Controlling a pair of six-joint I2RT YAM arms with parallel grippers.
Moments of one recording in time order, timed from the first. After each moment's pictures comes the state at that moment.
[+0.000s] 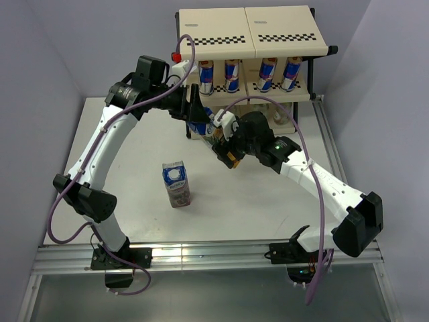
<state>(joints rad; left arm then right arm) -0.46 1.73 2.08 -0.97 0.63 -0.24 0.64 1.33 1.20 -0.47 -0.16 -0.30</state>
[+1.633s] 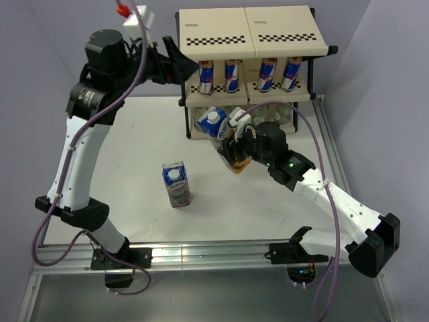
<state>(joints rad) -0.46 1.66 2.30 -0.74 0.41 -0.36 0.66 1.13 1.04 -0.21 -0.17 -0.13</state>
